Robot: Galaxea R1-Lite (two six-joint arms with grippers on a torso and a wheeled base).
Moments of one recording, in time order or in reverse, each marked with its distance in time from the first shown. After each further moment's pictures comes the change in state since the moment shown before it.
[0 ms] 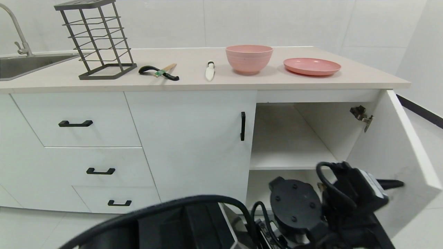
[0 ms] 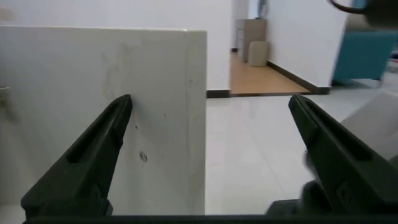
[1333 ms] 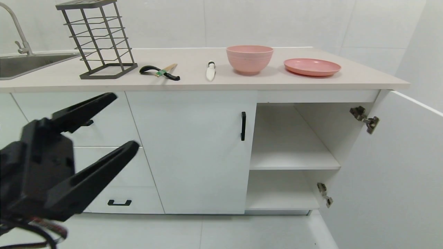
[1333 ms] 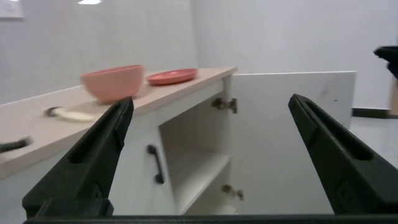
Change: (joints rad) left arm 0.706 -1.272 1.179 -0.019 0.010 0.079; right arm 0.014 -0.352 0.307 0.310 0.000 0.001
